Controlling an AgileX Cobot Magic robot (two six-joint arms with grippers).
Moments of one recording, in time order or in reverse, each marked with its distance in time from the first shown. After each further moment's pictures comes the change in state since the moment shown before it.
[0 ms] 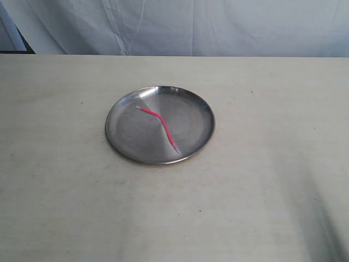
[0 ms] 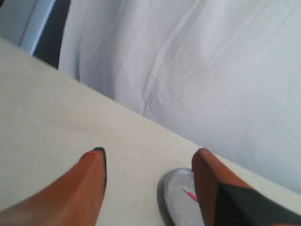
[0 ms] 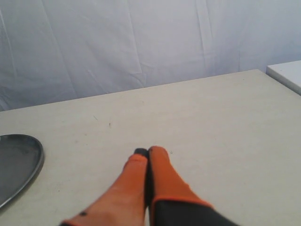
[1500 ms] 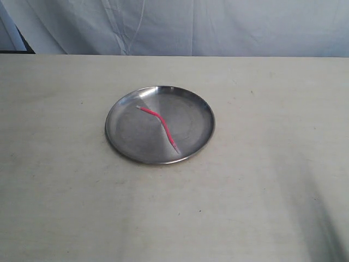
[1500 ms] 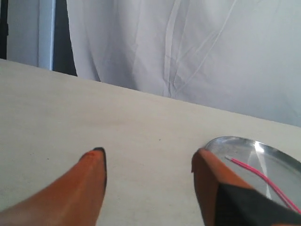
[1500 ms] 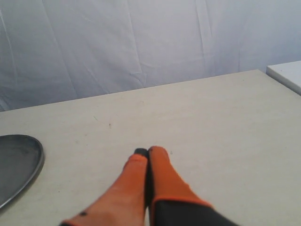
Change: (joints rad) left arm 0.000 -0.023 0.012 -0.180 0.091 0.429; right arm 0.000 0.000 0.000 0.000 0.000 0.000
